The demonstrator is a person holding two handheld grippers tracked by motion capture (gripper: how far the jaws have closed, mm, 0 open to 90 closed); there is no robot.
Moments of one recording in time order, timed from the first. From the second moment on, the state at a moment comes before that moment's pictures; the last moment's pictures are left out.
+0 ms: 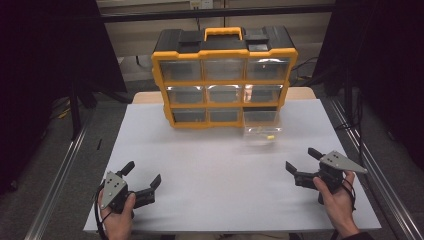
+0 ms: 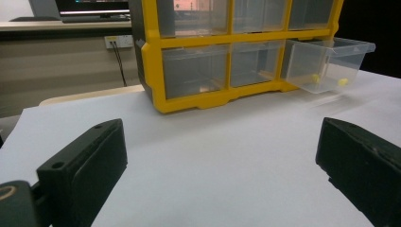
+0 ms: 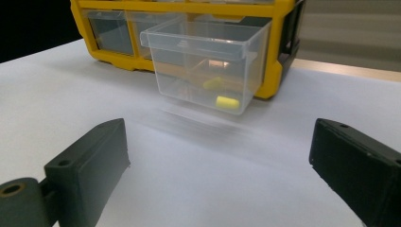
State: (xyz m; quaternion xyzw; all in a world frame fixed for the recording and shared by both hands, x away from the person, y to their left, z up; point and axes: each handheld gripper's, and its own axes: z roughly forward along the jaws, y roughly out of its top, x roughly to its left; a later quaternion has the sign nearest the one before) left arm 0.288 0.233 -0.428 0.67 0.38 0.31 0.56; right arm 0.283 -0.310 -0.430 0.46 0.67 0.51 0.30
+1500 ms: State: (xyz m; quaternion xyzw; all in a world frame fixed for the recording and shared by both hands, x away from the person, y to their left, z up) left arm 0.288 0.230 -0.427 0.68 0.37 0.31 0.56; right arm 0.288 -0.260 -0.432 0.35 0.72 0.55 0.24
